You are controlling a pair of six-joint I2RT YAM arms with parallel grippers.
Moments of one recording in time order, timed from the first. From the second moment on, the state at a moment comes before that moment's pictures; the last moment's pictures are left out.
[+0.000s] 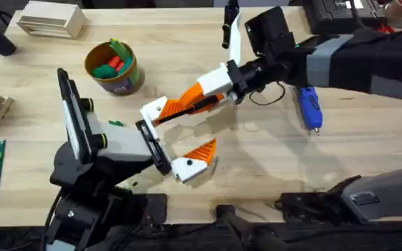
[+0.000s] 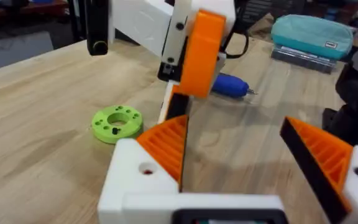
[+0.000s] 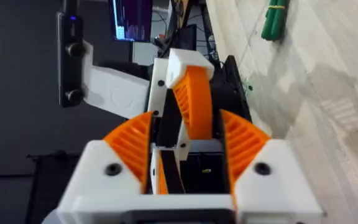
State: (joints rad) left arm -0.26 0.01 0.01 -0.06 0.79 -0.07; right arm 0.48 1.67 0.97 -0.22 -1.37 0.45
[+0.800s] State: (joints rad) left arm -0.26 0.01 0.01 -0.06 0.76 -0.05; right arm 0.49 1.69 0.97 -0.14 -1.33 0.50
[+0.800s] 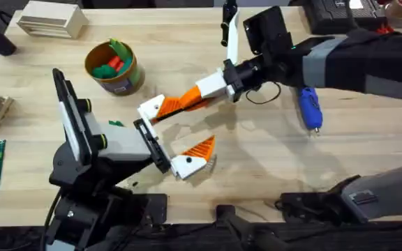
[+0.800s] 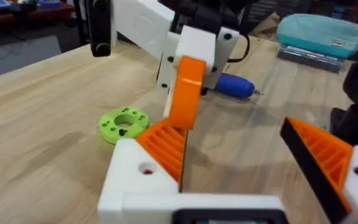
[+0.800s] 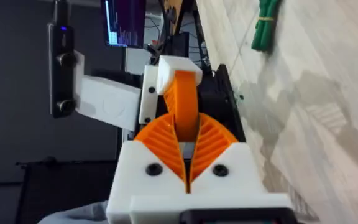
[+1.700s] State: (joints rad) left arm -0.25 0.01 0.01 -0.06 0.71 -0.05; right arm 0.52 1.71 0.97 0.04 -1.26 0.68
